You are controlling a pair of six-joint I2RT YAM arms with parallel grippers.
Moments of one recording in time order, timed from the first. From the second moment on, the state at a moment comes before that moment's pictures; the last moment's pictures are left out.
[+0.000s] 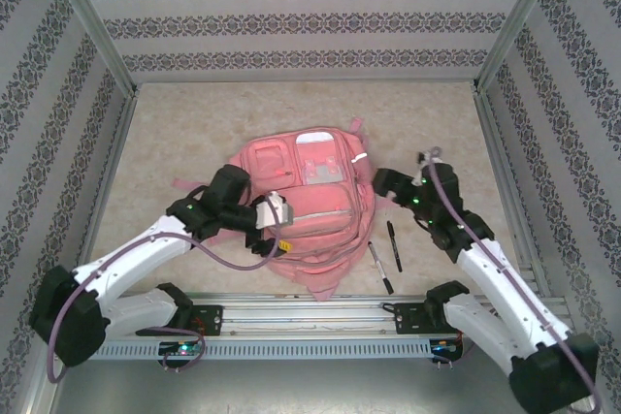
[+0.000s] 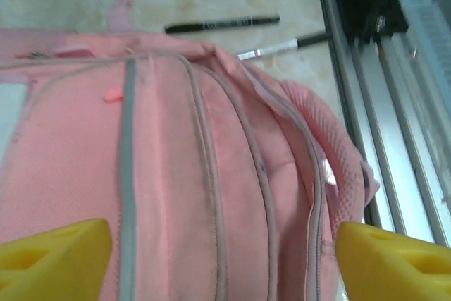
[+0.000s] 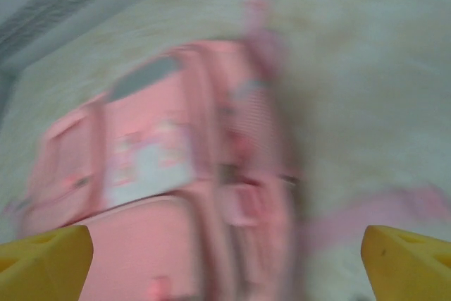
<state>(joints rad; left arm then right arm) -0.62 1.14 0.74 -0.45 0.63 0.68 0.25 0.81 0.59 -0.43 -0.06 0.68</state>
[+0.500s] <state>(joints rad) -0.72 1.30 0.76 -0.43 0.21 0.67 0.12 0.89 0.49 -0.75 -0.21 0.75</state>
